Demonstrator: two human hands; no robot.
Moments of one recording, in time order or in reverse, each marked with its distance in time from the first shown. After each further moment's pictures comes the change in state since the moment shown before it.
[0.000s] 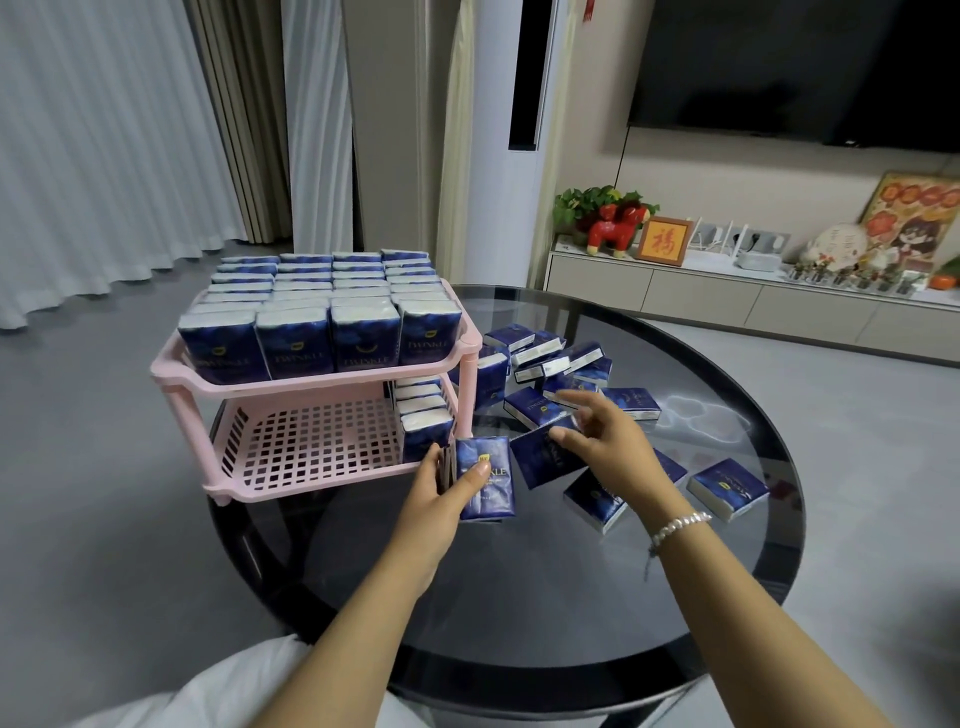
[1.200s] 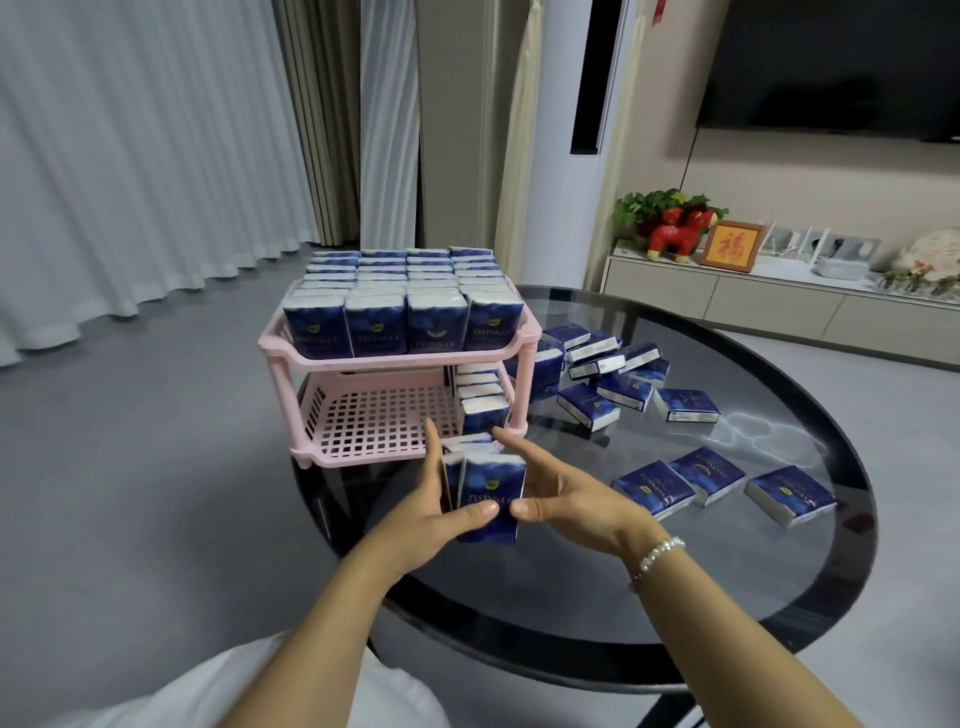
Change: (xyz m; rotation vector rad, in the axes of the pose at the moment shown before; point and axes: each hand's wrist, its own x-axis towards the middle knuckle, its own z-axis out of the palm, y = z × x) left_hand -0.047 0.020 -0.065 0.458 -0.180 0.005; right_hand -0.038 -0.020 0.067 0.594 -0.832 0.004
